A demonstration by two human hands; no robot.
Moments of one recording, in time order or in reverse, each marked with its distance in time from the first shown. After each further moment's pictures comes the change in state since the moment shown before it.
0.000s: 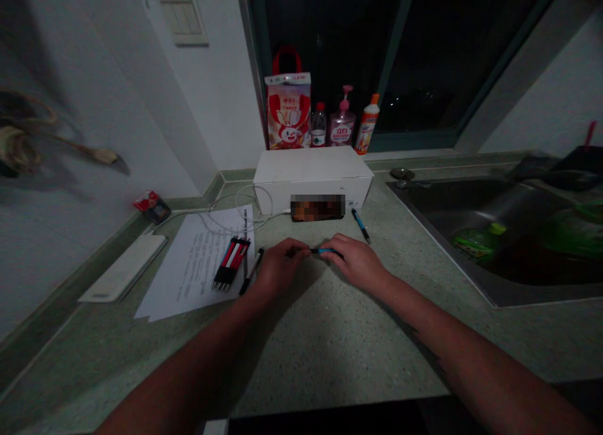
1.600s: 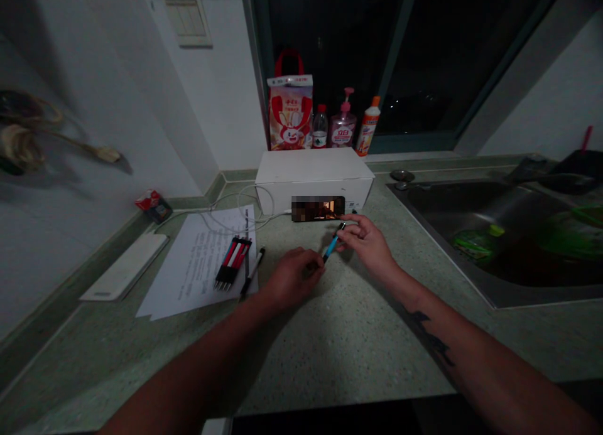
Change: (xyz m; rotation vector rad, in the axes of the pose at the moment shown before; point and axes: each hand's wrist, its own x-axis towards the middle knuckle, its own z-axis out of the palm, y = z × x) left_hand -0.014 0.011 0.005 0.238 -0.245 0.271; right_hand 0.014 0.015 -0.001 1.001 0.348 0.336
